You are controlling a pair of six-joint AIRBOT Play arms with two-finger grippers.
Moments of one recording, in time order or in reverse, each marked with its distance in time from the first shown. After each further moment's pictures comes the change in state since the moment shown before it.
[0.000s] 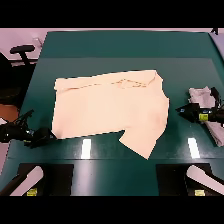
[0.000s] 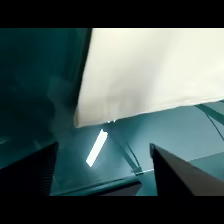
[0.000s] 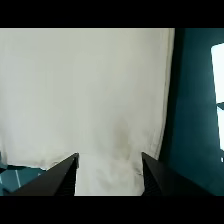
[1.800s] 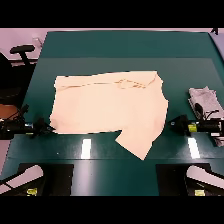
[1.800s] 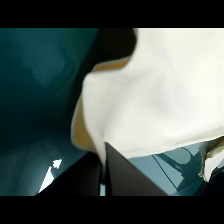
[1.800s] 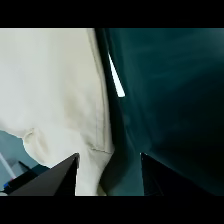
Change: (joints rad) left arm 0.109 -0.202 0.043 -0.290 0.107 0.182; right arm 0.032 -0.112 -0.173 -0.061 -0.031 0.046
